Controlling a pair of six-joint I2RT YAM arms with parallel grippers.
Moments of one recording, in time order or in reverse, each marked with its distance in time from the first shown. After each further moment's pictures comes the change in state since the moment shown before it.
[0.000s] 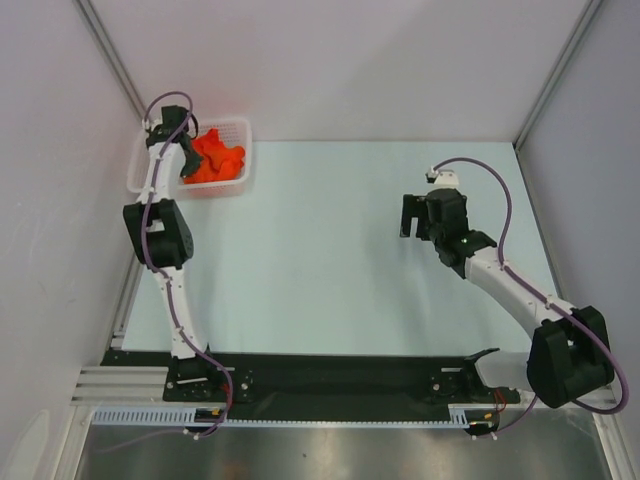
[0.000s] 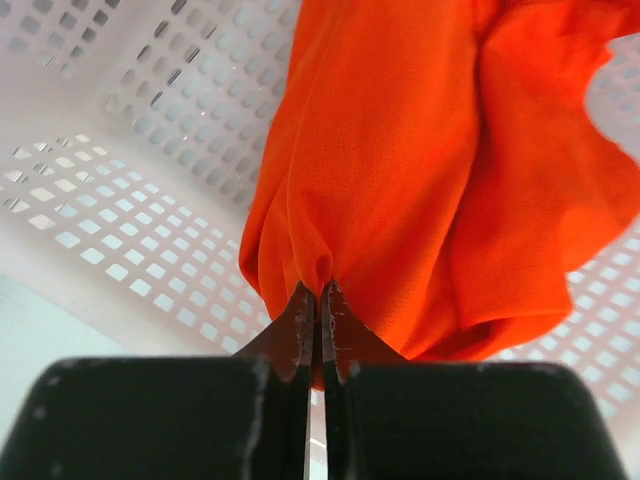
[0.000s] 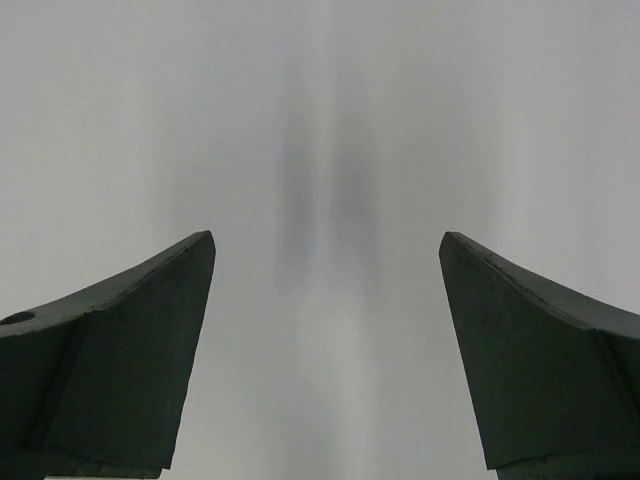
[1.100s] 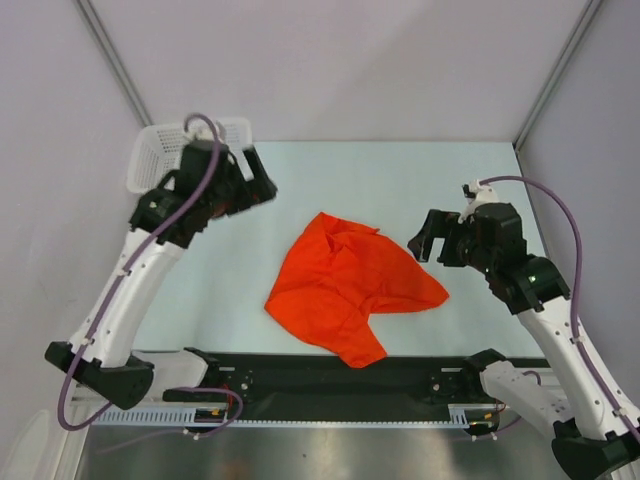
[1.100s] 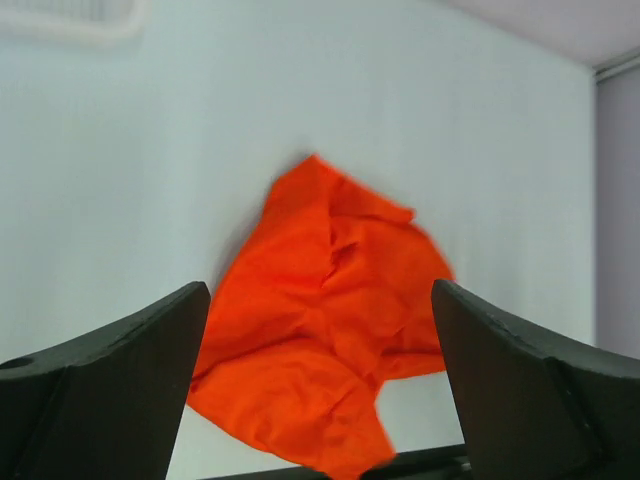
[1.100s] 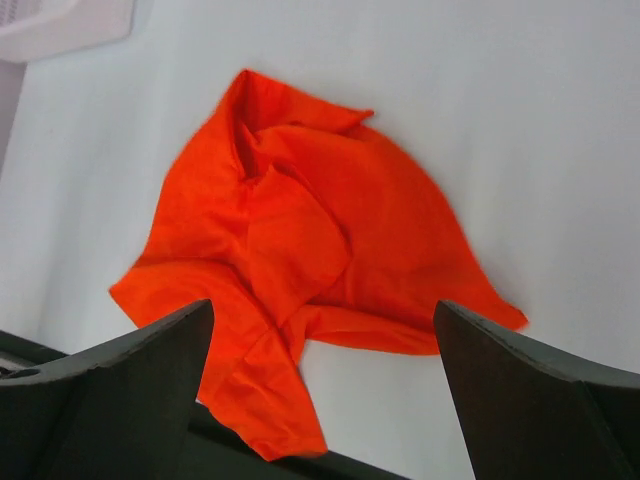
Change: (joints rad) left arm -0.594 -1.050 -0.478 -0.125 0.093 -0.055; right arm 0.001 -0.427 0.211 -0.597 -0.317 0.181
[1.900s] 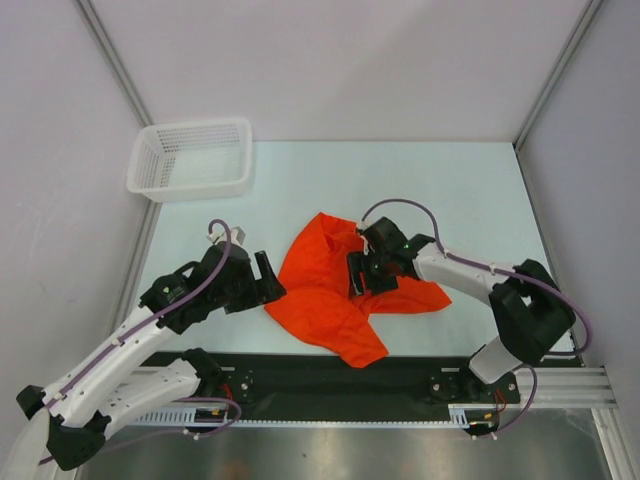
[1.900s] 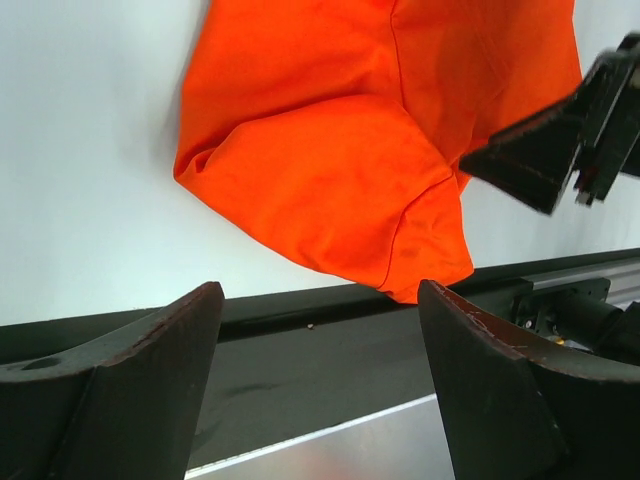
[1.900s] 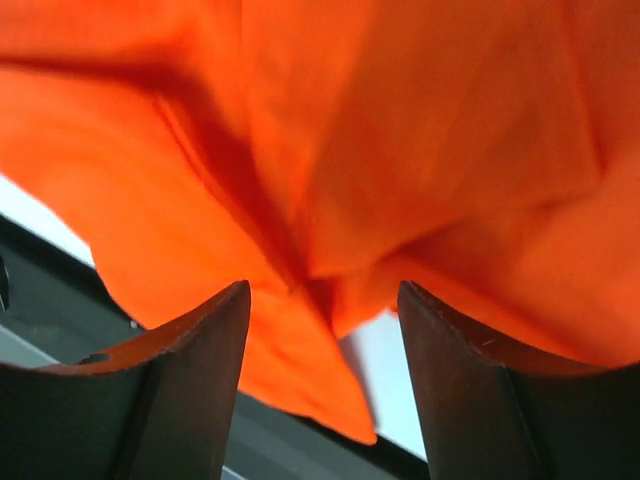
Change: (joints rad) left arm -0.269 -0.488 -0.879 0.027 0.084 -0.264; right arm 0.330 0.662 -0.163 0.273 -0.177 0.074
